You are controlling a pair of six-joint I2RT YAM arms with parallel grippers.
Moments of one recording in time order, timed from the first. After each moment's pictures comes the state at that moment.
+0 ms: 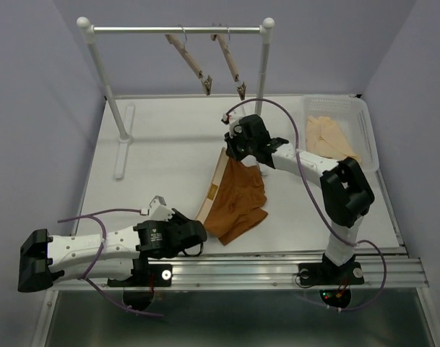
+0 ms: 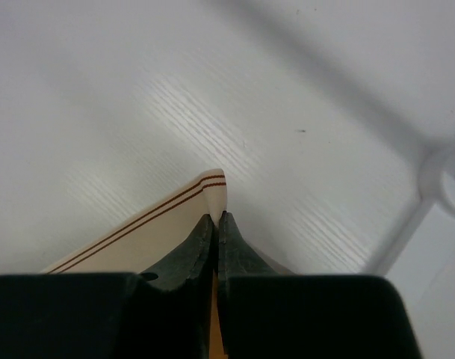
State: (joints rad) left arm -1.35 0.89 0.55 -0.81 -0.74 -2.00; right arm 0.60 1.83 1.34 -0.11 -0.13 -0.01
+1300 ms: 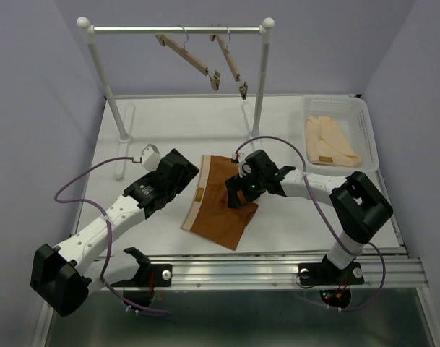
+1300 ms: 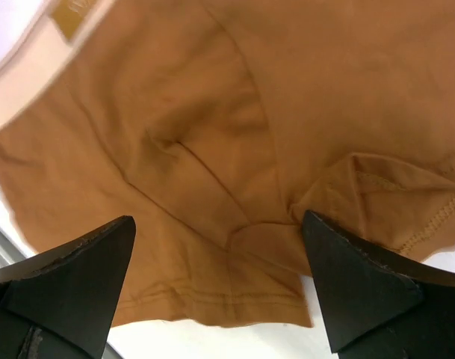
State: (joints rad) left arm -0.66 1.05 0.81 -0.55 -0.46 -1.28; right arm 0.69 1.69 0.97 -0.19 -0.31 0.21
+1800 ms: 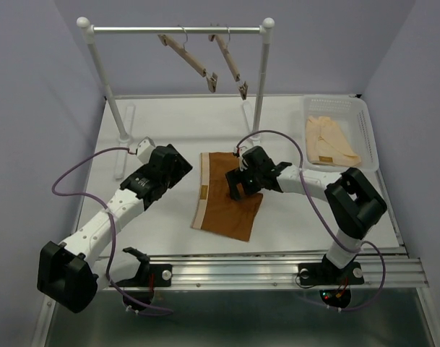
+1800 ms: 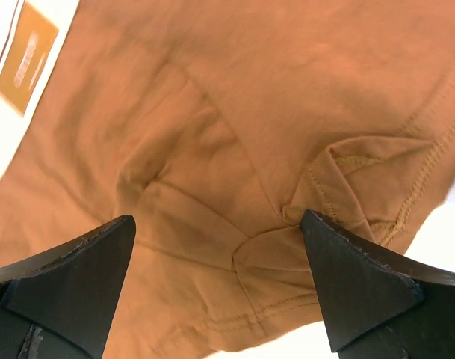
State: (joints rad) left arm -0.51 1.10 0.82 -0.49 -0.37 -1.07; right arm 0.69 1.71 0.98 -0.19 -0.09 0.23
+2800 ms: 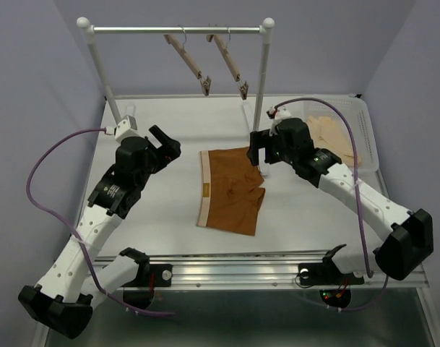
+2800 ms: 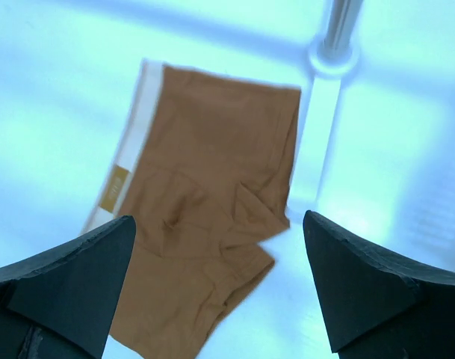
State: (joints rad) left arm -0.42 0.90 1.00 -0.52 -0.27 -0.80; right arm 0.59 1.36 1.11 -0.33 0.05 0.26
